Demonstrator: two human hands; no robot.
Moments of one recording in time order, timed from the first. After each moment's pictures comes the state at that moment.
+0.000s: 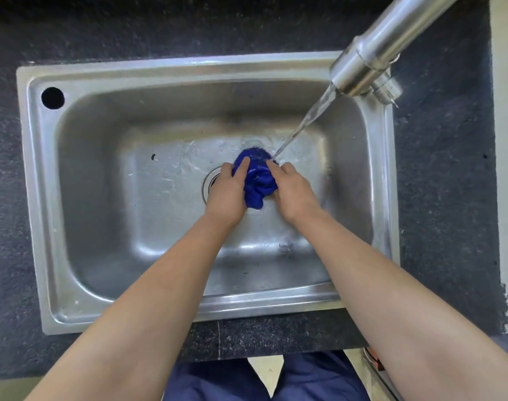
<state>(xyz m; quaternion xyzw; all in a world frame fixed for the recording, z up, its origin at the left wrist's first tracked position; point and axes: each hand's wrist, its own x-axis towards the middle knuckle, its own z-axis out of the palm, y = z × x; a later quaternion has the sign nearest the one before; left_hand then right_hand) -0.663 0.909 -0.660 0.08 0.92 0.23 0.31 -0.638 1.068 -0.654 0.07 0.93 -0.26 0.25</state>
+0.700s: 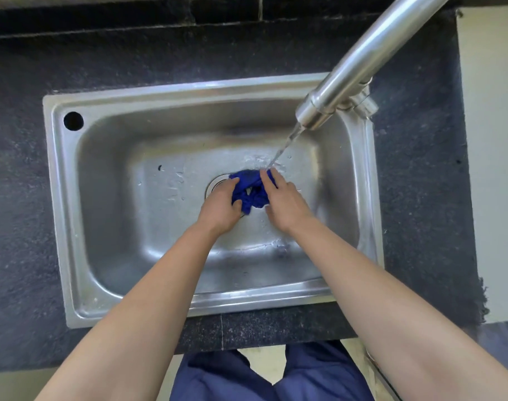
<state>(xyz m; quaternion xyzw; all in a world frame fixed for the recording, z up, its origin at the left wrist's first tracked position) -0.664 0.895 -0.627 0.02 0.88 0.30 0.36 -0.630 1.061 -0.639 0.02 0.93 -0.18 0.33</state>
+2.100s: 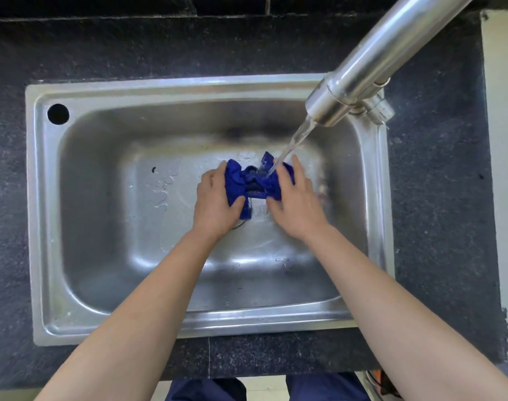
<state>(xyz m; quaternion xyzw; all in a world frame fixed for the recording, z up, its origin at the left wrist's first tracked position) -0.663 0.898 -0.662 -0.02 0.92 0.32 0.23 -0.635 1.083 -0.646 0.06 0.95 -0.23 0.22</state>
